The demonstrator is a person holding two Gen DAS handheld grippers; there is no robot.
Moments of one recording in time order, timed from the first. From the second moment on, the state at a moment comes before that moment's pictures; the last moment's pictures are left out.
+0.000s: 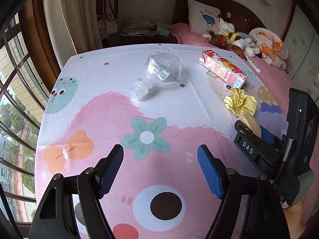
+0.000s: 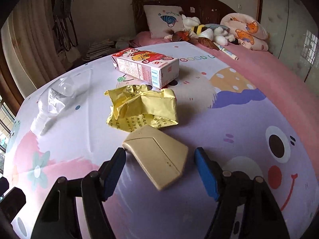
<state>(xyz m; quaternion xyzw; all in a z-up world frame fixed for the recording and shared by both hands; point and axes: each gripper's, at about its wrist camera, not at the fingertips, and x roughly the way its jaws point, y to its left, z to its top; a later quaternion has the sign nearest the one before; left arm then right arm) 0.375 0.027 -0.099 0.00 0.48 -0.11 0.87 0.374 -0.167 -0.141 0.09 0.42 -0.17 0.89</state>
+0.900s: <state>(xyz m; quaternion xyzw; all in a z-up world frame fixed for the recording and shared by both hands) 0.468 -0.126 -0.112 -0.06 0.52 -0.19 0.83 0.356 -0.286 -0.128 0.10 0.40 -0.03 0.91</state>
